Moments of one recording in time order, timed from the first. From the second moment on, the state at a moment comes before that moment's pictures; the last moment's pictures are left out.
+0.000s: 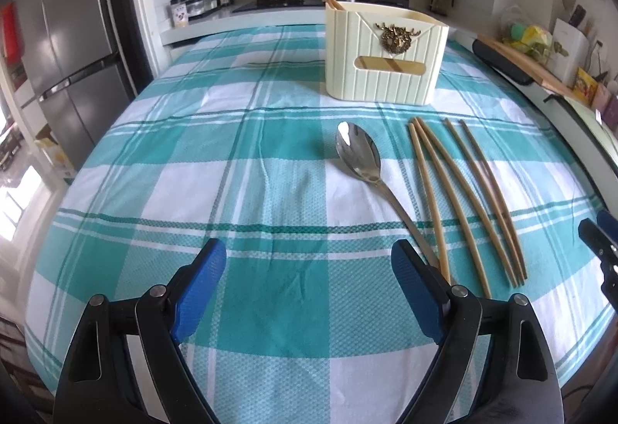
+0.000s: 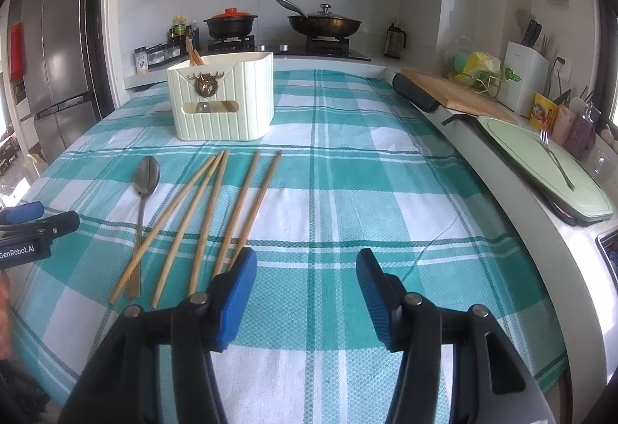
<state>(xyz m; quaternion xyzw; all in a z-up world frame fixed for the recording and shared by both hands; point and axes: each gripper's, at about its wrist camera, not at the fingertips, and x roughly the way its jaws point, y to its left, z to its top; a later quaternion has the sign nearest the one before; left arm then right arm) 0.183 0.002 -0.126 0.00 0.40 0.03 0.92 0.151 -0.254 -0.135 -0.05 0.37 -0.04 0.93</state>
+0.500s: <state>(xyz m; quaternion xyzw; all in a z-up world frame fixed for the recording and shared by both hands) 0.190 0.015 -0.141 -0.05 0.42 0.02 0.91 0.152 -0.255 -0.140 -0.05 0.38 -0.04 0.92</state>
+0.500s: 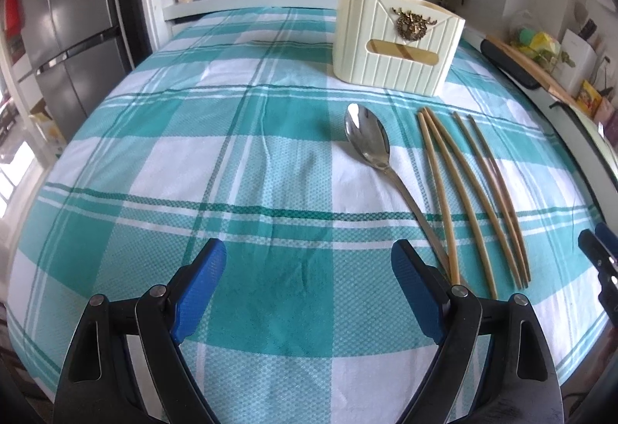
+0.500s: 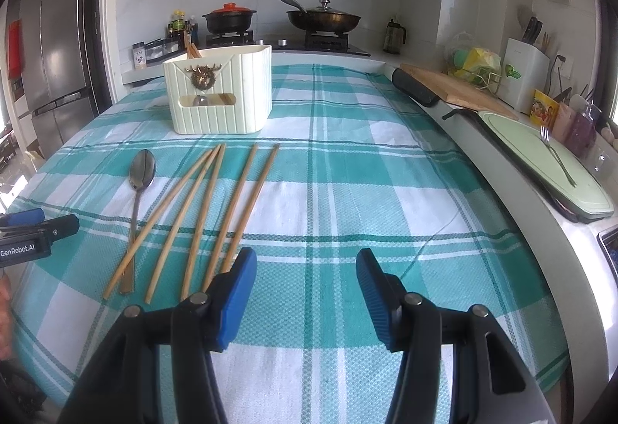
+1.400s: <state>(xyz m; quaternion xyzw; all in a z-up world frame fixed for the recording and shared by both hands) 0.255 -0.022 -0.162 0.04 0.44 0.01 0.90 0.181 -0.256 -0.139 -0.03 0.40 0.01 0.92</state>
